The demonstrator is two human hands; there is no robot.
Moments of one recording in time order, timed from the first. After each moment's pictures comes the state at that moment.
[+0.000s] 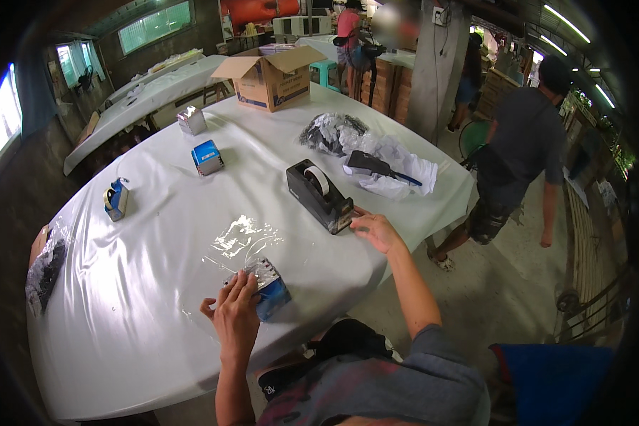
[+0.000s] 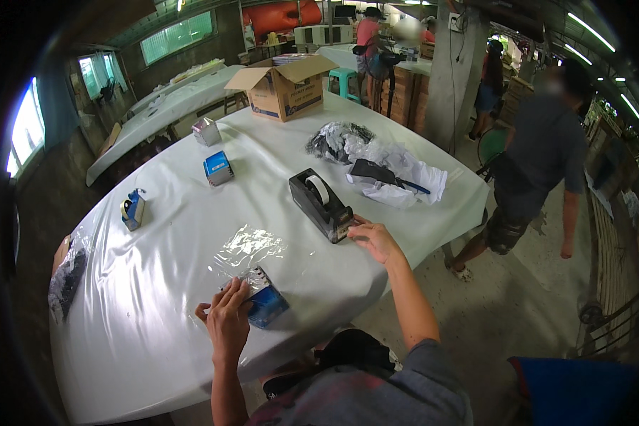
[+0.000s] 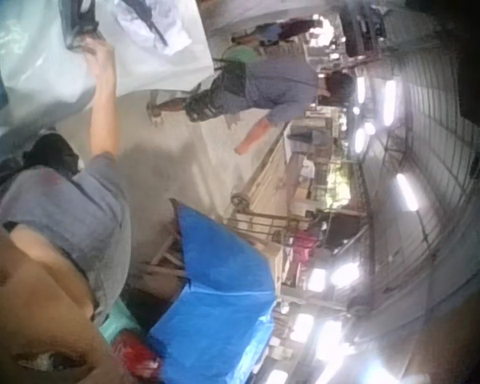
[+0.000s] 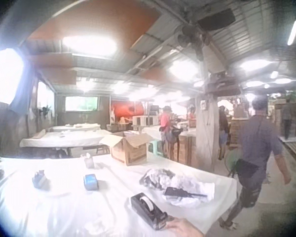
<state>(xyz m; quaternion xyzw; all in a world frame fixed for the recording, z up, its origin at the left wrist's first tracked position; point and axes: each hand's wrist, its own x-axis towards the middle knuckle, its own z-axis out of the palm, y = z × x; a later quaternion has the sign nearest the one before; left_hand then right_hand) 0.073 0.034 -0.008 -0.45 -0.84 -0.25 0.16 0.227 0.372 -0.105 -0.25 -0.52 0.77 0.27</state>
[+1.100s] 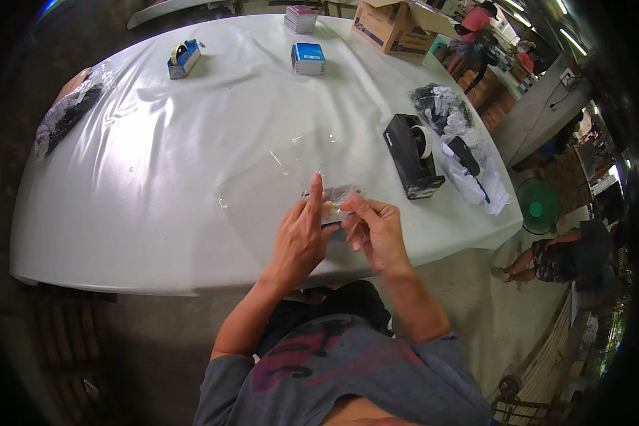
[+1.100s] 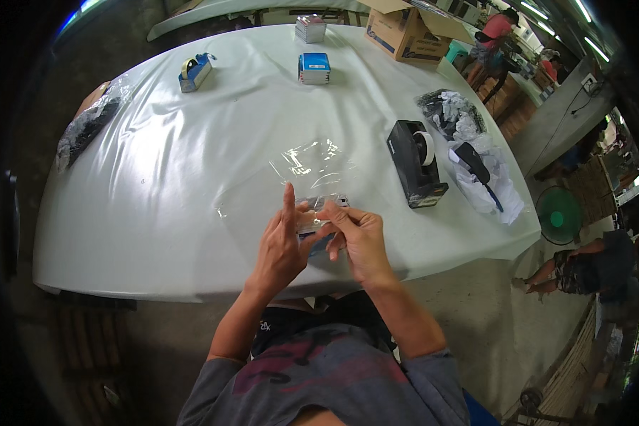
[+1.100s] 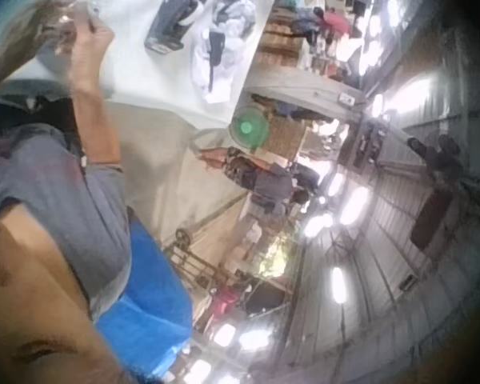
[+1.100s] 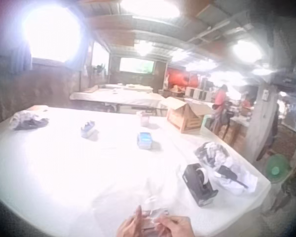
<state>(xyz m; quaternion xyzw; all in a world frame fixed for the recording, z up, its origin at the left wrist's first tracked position) 0.057 0.032 -0.043 -0.46 -0.74 -0.48 0.13 0.135 0.155 0.001 -0.20 -0.54 0.81 0.15</state>
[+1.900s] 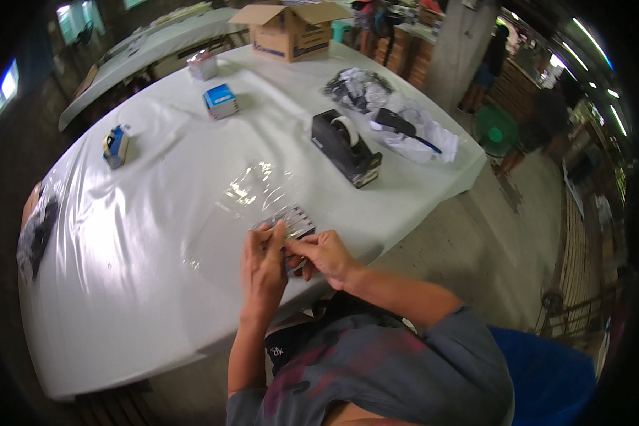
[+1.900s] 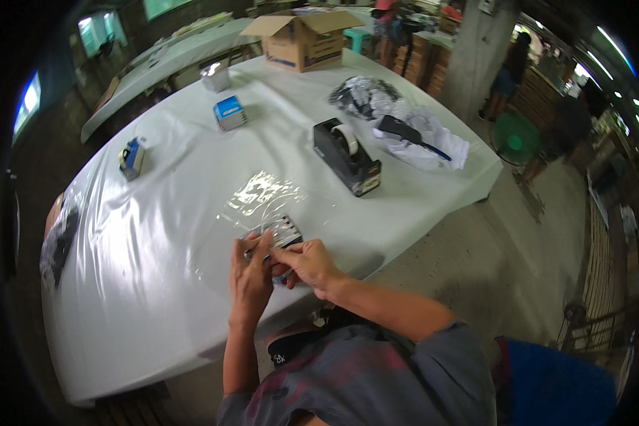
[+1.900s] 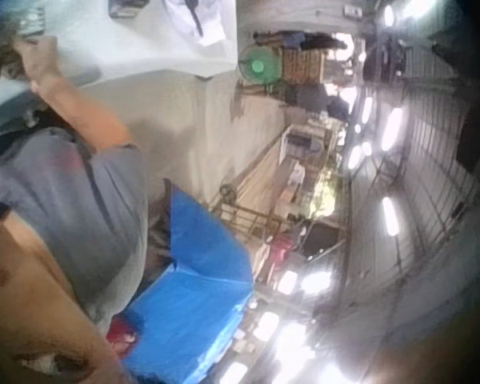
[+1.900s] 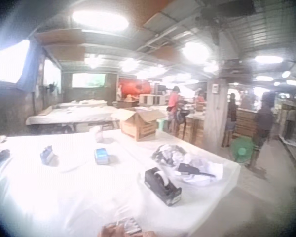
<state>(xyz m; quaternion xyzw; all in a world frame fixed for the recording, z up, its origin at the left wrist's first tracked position) 0.057 0.027 -0.030 -0.49 -0.76 -0.41 0.07 0.147 0.136 -0.026 -0.27 -0.52 0.80 0.12</state>
